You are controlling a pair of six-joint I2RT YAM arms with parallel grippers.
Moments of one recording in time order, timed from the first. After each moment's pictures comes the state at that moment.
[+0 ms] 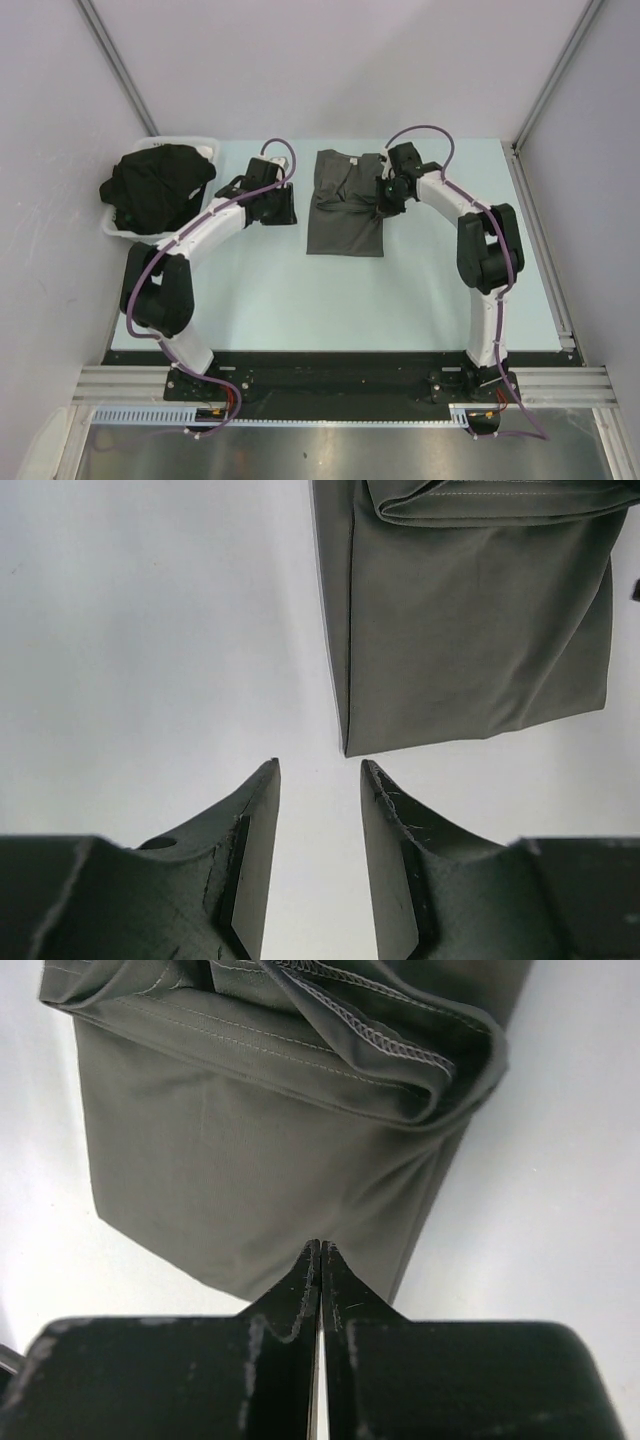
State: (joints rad) left arm -0.38 1.69 1.29 -0.48 0.06 -0.33; right arm 0.33 2.05 1.65 -0.62 -0.26 0.30
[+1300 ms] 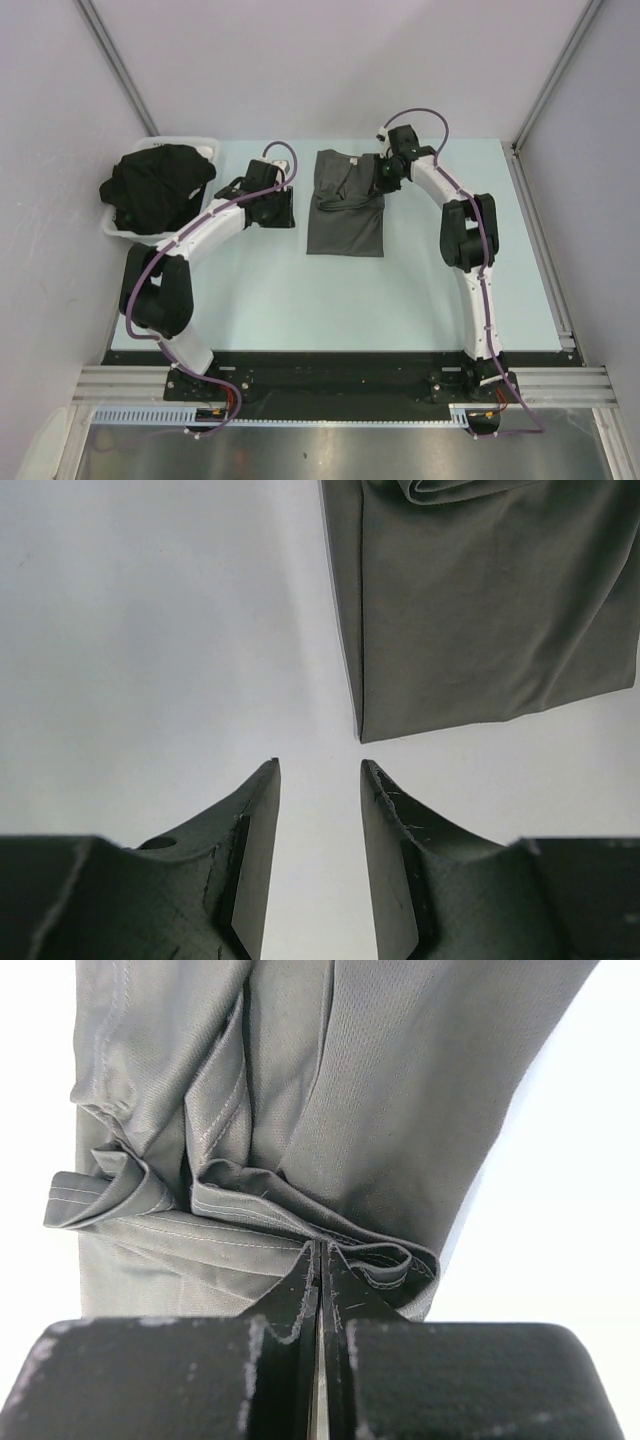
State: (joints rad) left arm -0.38 1.68 1.28 -0.51 0.06 -0.28; right arm 0.28 2.39 2.09 -0.63 -0.29 0.25
